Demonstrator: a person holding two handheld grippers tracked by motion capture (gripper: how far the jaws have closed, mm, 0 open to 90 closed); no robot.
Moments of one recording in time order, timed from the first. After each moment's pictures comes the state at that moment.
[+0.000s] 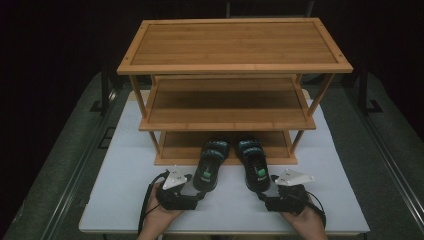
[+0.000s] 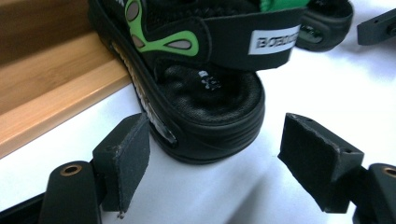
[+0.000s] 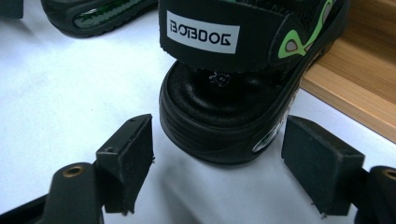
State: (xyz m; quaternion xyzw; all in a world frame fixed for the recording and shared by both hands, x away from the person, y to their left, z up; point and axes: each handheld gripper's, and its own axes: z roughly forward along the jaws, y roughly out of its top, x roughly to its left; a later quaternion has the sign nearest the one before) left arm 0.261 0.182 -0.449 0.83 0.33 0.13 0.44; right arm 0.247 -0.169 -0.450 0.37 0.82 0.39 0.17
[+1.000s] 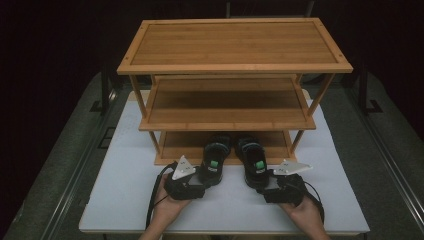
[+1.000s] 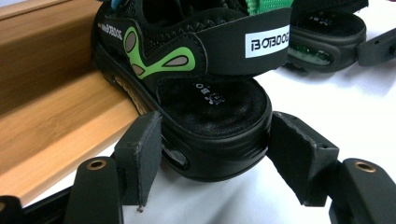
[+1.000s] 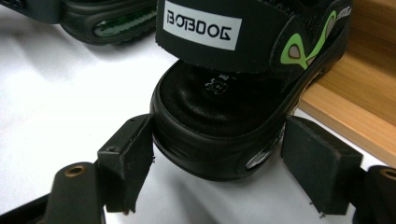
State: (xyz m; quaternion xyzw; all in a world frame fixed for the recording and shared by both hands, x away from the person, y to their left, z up) left arm 0.280 0.159 -0.435 0.82 0.33 0.14 0.44; right arm 0.268 -0.168 -0.439 0.37 0.83 0.40 0.14
